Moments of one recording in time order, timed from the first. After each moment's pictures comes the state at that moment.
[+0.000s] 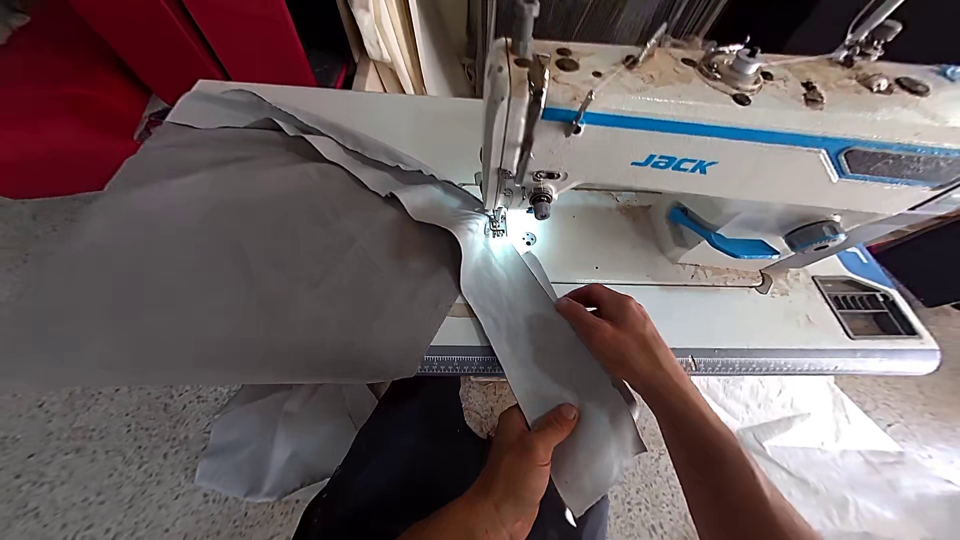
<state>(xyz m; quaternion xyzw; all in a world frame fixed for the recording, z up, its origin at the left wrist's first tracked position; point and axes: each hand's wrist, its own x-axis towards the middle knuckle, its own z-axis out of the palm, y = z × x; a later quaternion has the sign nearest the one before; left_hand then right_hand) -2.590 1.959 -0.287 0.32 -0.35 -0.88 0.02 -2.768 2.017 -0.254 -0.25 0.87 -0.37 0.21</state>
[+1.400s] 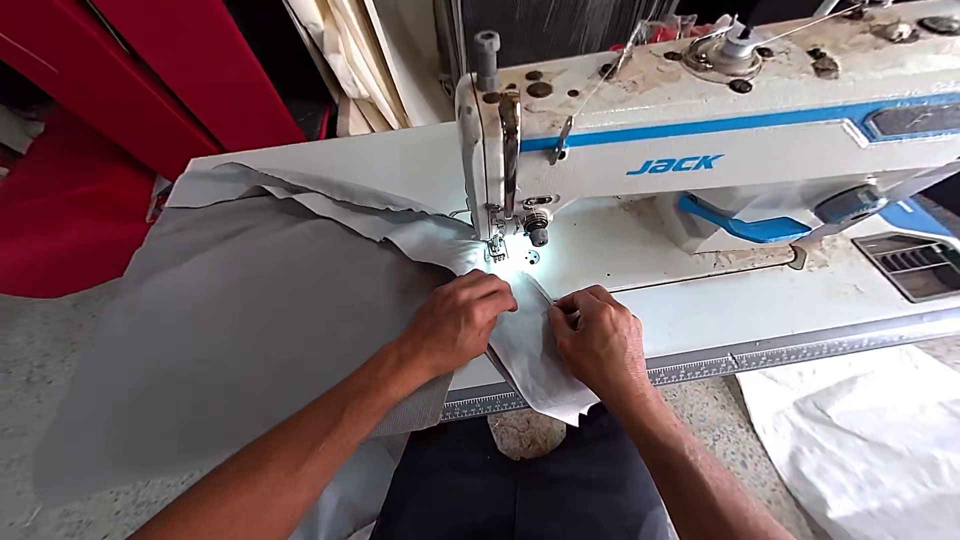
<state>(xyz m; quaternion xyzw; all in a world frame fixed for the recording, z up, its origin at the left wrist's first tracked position) -2.677 1.758 -0.272 -0.19 -0.95 -0.17 0.18 -2.750 1.968 -0.293 -0.27 0.91 -0.32 -0.06</state>
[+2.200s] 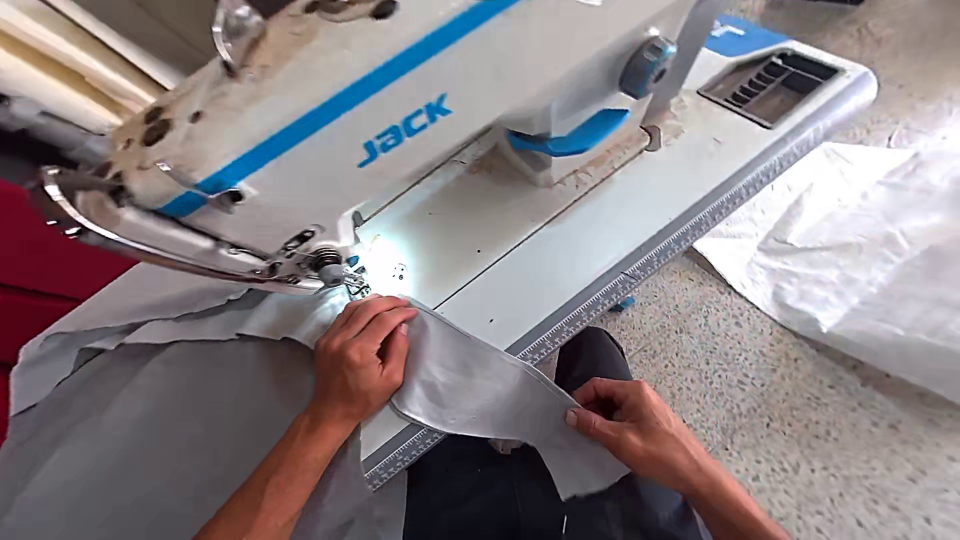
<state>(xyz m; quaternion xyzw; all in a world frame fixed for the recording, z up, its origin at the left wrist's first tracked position) -2.712 1.771 -0.302 -0.18 -0.95 -0.12 0.20 -2.673 2.129 -0.373 -0.09 0.75 -0.60 0.26</state>
